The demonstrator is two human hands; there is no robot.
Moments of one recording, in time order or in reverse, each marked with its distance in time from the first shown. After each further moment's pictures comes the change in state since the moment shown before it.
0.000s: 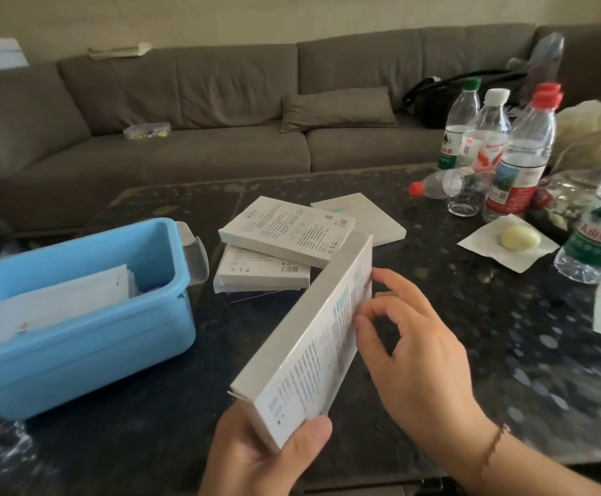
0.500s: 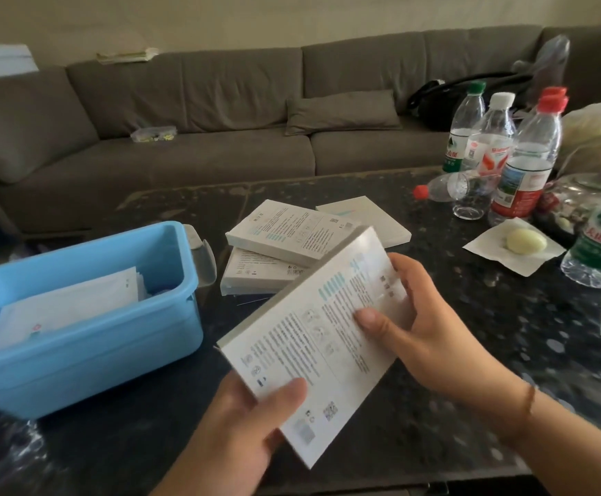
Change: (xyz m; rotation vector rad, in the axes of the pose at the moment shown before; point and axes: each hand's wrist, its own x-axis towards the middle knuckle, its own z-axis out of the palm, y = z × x) left_hand 0.026 0.013 -0.023 -0.435 -0.158 -0.176; right_hand 0.035 0.020 -0.020 0.616 -0.410 0.124
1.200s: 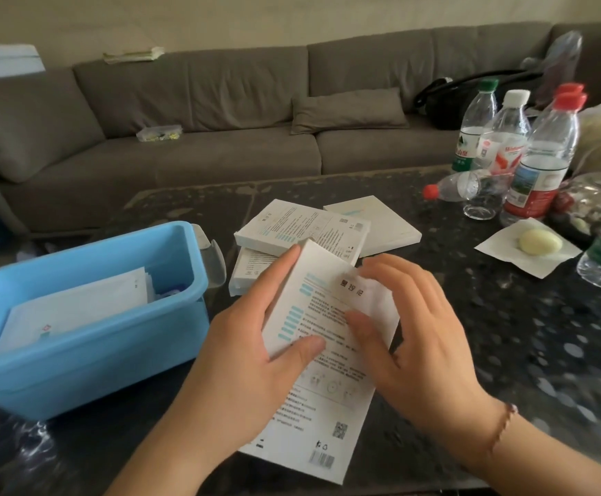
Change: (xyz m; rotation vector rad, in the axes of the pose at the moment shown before) left_hand 0.022 0.044 0.012 1.021 0.110 0.298; right_hand -0.001 0.000 0.039 -0.613 0.411 -0.503
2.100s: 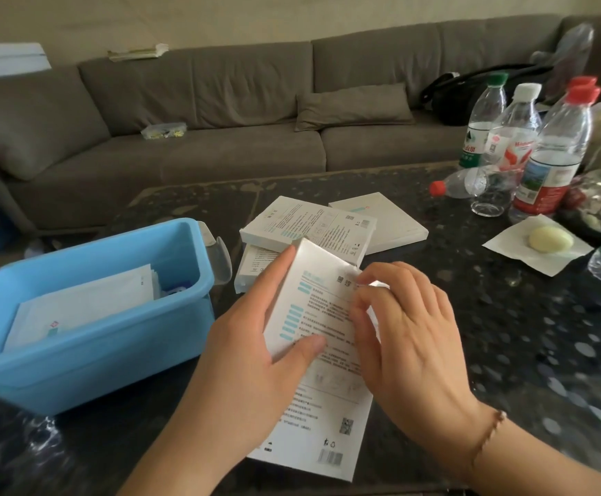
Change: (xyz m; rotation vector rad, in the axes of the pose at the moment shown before) left_hand -0.005 -0.008 0.002 0.049 0.047 -0.041; right_hand -0.003 -0.011 0.014 -0.248 -0.015 -0.039
